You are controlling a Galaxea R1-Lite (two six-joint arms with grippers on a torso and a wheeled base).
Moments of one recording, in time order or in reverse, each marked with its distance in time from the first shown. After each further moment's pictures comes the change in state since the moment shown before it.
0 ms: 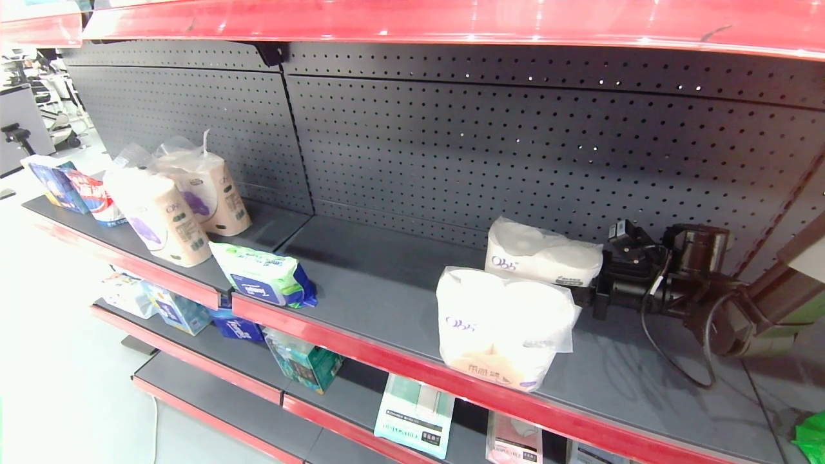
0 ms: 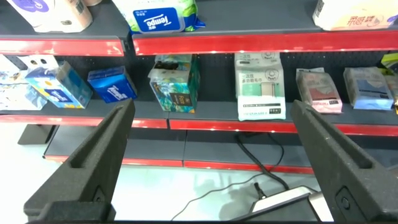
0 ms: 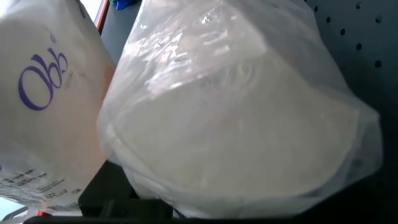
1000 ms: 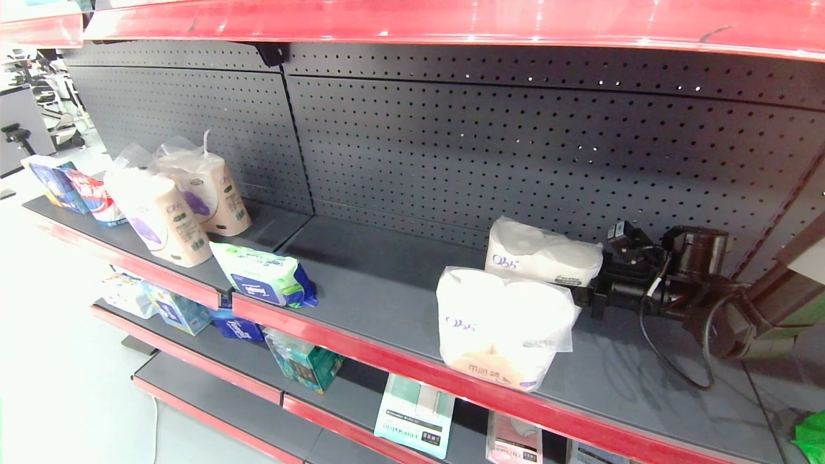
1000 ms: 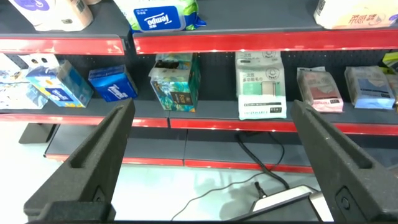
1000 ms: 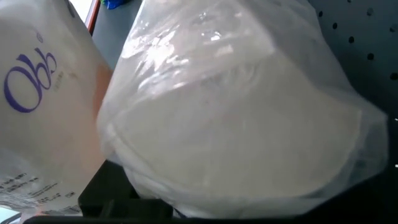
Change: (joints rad) left arm 0.000 0.000 0.002 0.002 0.003 0.002; right arm -0.004 0.007 0.010 -0.002 -0.048 0.002
